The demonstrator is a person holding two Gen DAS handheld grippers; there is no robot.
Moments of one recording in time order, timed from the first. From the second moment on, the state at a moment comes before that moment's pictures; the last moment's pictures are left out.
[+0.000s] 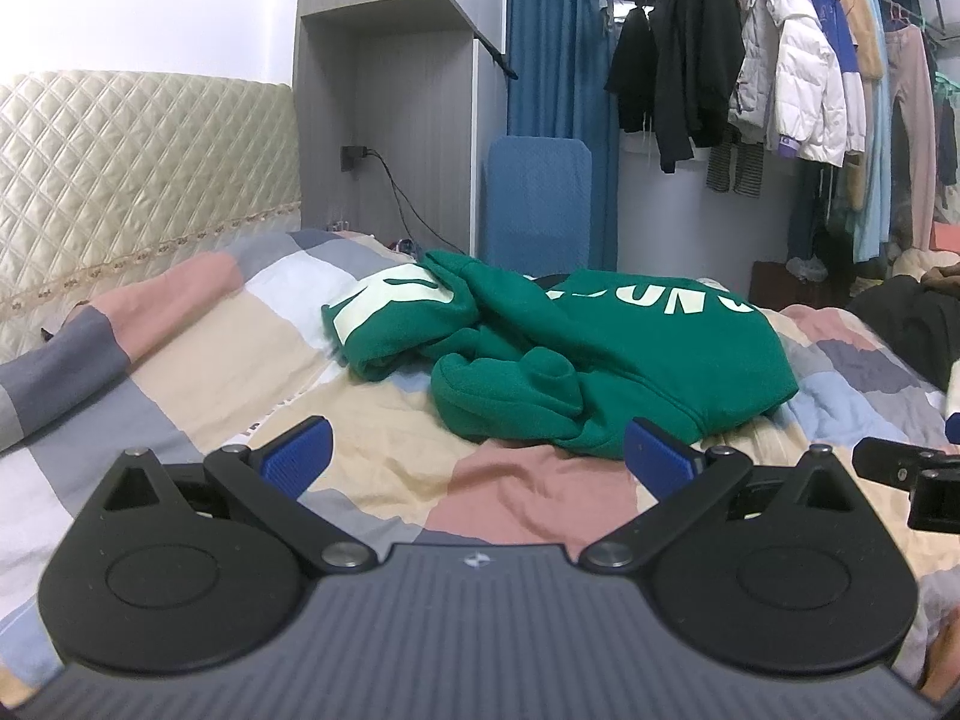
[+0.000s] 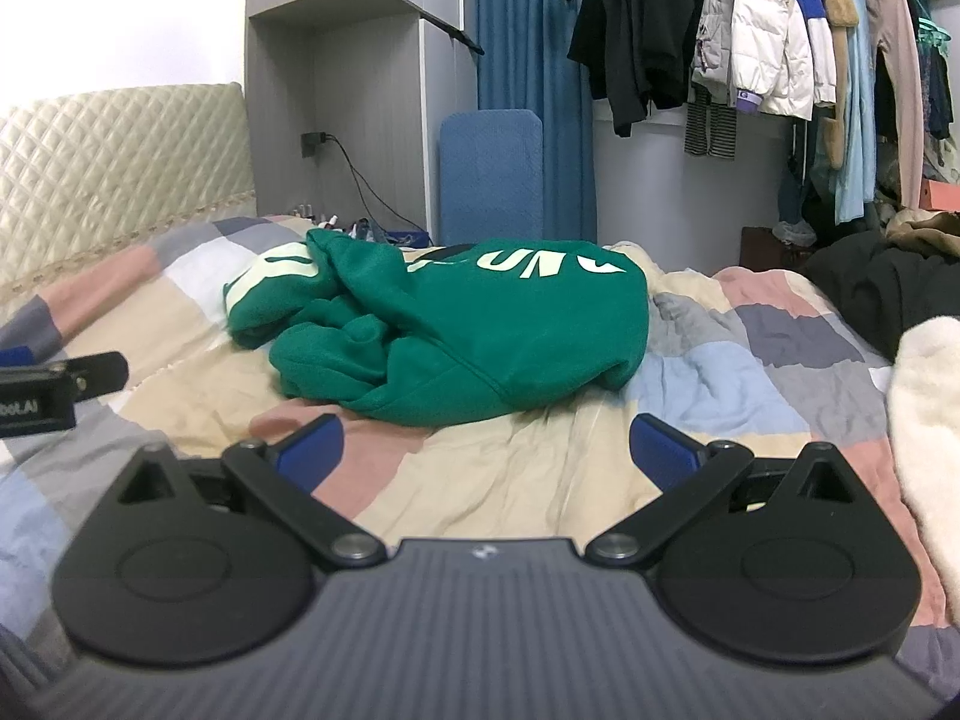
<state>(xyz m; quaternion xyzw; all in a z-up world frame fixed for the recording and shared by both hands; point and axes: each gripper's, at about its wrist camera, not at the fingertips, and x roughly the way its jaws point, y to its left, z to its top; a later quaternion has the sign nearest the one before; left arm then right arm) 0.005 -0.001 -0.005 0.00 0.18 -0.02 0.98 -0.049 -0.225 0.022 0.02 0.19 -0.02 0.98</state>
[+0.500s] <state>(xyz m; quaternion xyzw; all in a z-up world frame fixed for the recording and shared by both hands) 0.030 -0.007 -0.012 0.01 0.18 -0.03 0.98 -0.040 -0.228 0.015 0.03 0.21 -0.02 0.98</state>
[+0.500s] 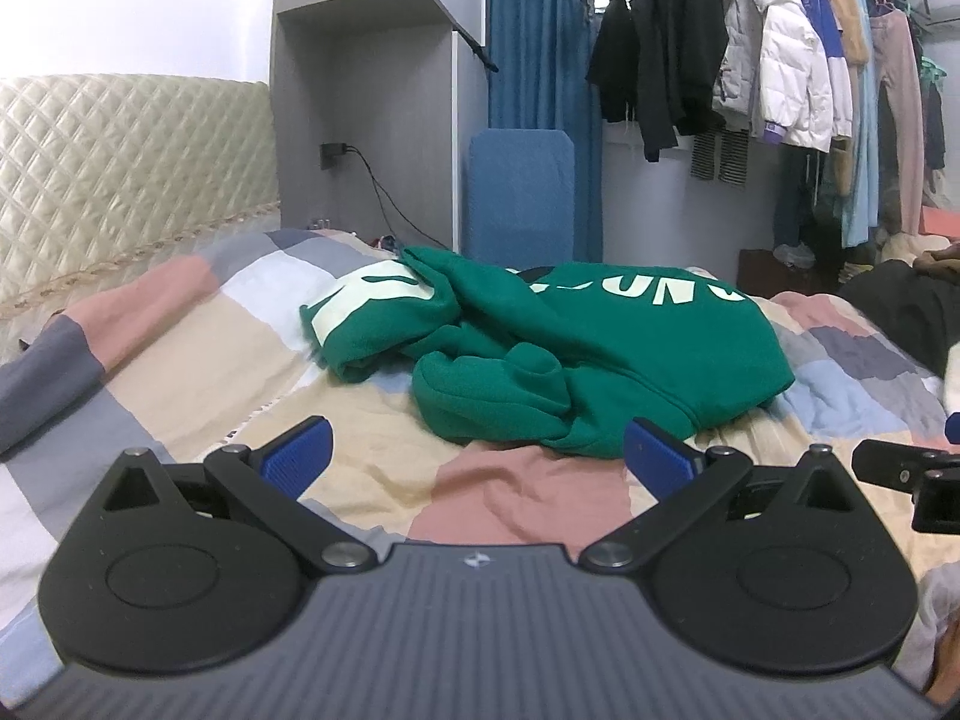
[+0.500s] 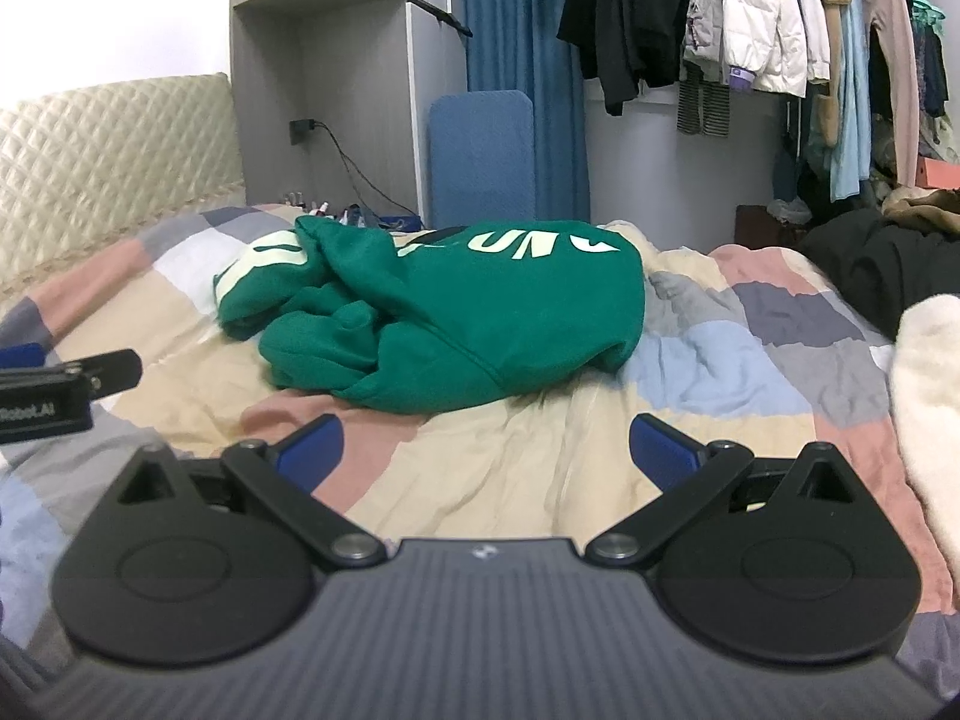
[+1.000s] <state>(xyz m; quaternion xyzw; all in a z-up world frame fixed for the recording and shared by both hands) 0.083 0.000 -0.009 -0.03 0.20 -0.04 0.98 -0.004 -0.238 0.027 0.06 0.23 -0.03 0.97</state>
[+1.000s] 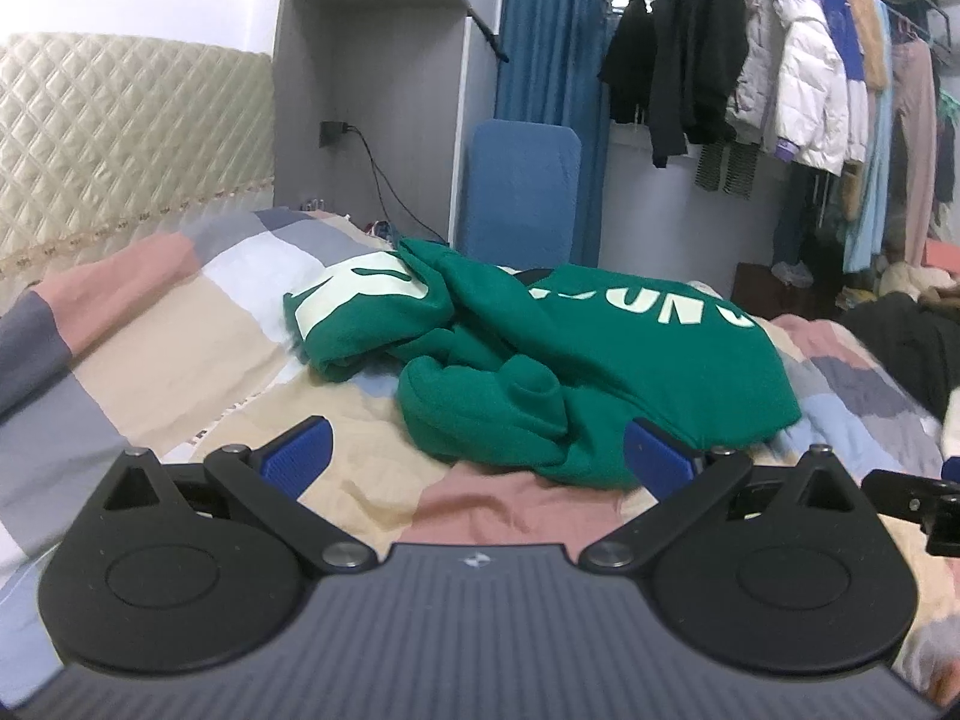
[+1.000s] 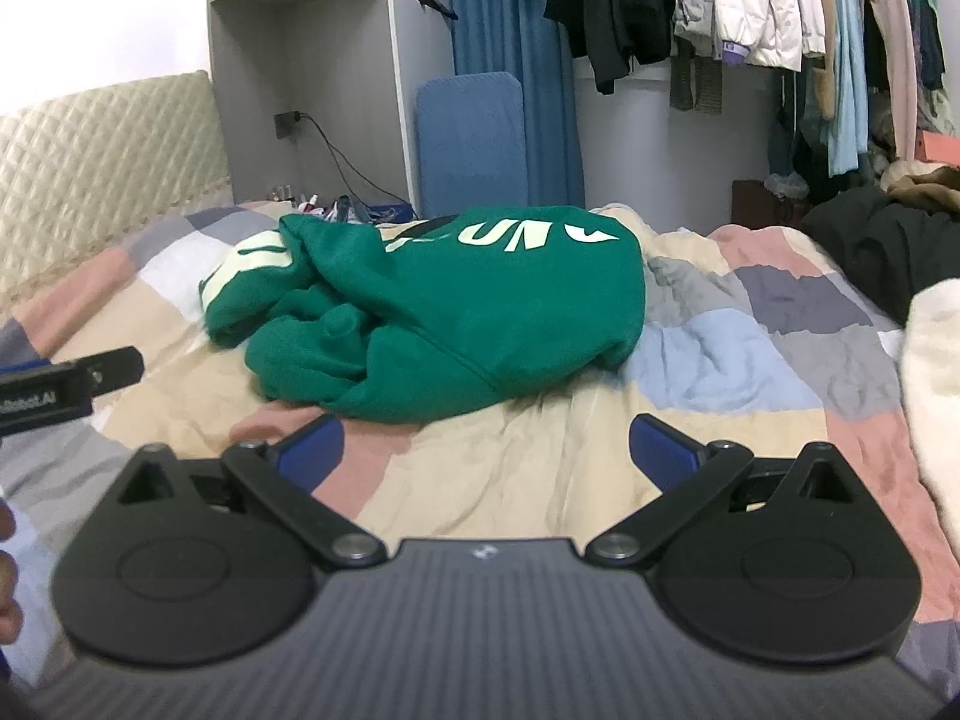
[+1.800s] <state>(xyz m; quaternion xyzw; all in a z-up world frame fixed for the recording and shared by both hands) 0.277 0.013 -0.100 -0.11 0.28 -0.08 0.95 0.177 -0.283 -0.026 0.19 0.29 -0.01 0.94</state>
